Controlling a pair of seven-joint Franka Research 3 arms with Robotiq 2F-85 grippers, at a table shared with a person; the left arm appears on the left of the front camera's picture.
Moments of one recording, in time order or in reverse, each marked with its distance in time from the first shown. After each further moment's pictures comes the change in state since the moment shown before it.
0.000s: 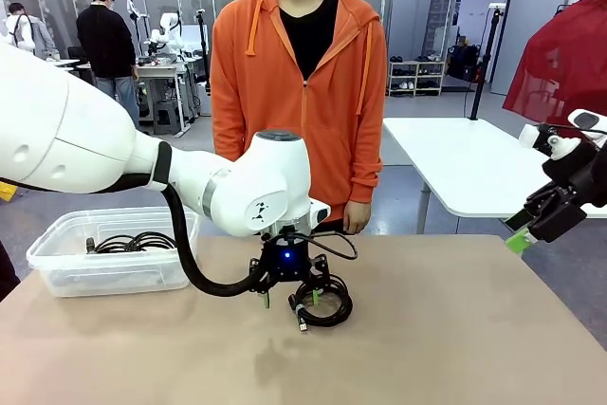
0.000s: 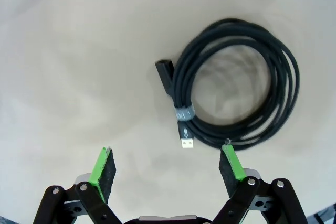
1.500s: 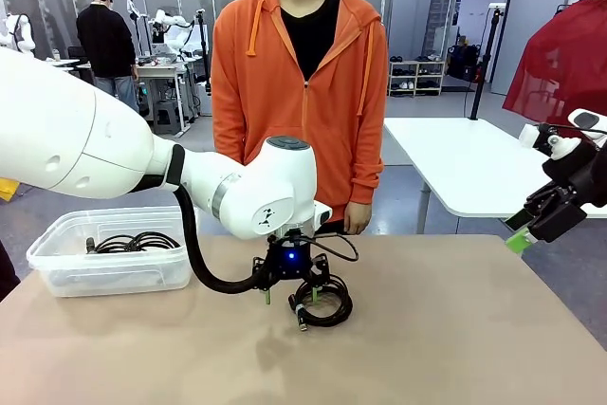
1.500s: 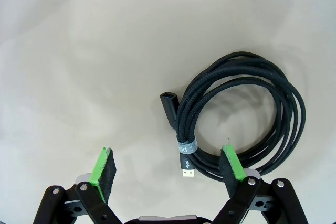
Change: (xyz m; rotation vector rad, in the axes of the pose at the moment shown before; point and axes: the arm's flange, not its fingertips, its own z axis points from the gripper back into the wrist) left arm 0.016 -0.005 -0.012 0.033 -0.037 0.032; right arm 0.000 0.000 0.000 0.000 0.000 0.000
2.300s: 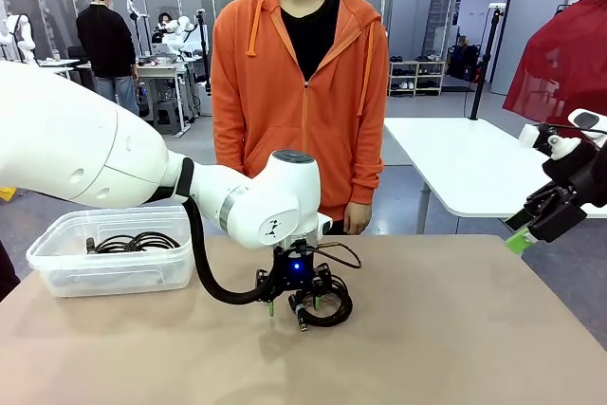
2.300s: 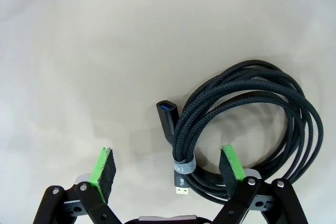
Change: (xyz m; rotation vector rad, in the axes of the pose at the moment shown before) left arm 0.001 -0.006 -0.027 0.009 0.034 0.079; right arm 0.000 0.000 0.000 0.000 0.000 0.000
